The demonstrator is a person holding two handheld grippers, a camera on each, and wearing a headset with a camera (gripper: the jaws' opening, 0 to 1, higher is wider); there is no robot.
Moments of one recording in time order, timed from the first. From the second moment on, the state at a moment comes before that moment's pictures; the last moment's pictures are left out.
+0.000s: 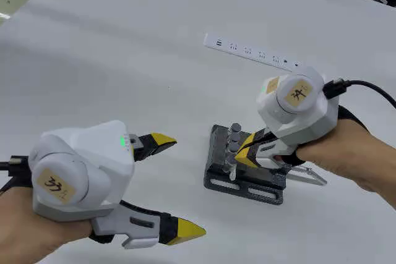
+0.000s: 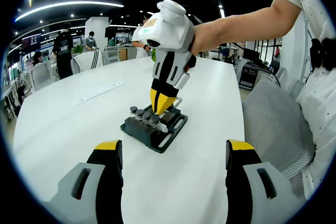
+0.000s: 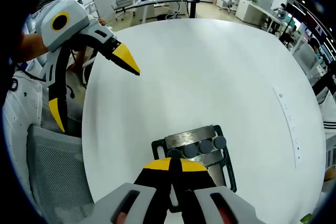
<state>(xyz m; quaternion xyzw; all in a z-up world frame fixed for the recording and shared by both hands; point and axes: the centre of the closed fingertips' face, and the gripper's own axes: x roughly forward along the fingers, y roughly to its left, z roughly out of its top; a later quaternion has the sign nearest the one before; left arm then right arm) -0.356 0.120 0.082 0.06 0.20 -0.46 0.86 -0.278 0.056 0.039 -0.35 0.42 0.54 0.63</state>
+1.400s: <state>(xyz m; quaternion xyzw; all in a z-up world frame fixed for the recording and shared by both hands) -0.366 0.135 0.061 0.09 0.23 -0.44 0.86 -0.339 -0.065 0.046 -0.11 0.29 0.47 0.83</state>
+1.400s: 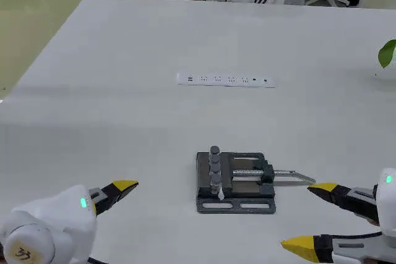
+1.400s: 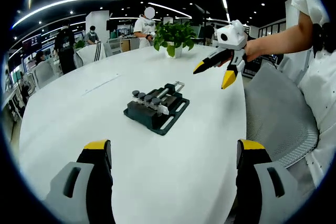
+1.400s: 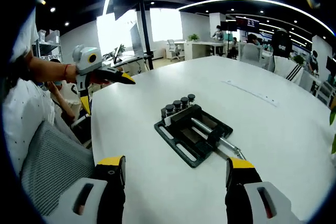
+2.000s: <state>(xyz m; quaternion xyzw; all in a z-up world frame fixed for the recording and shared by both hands) -0.346 0.134 0.045 0.10 0.24 -0.44 0.86 -0.325 -0.070 0.046 -0.10 0.28 0.46 0.84</state>
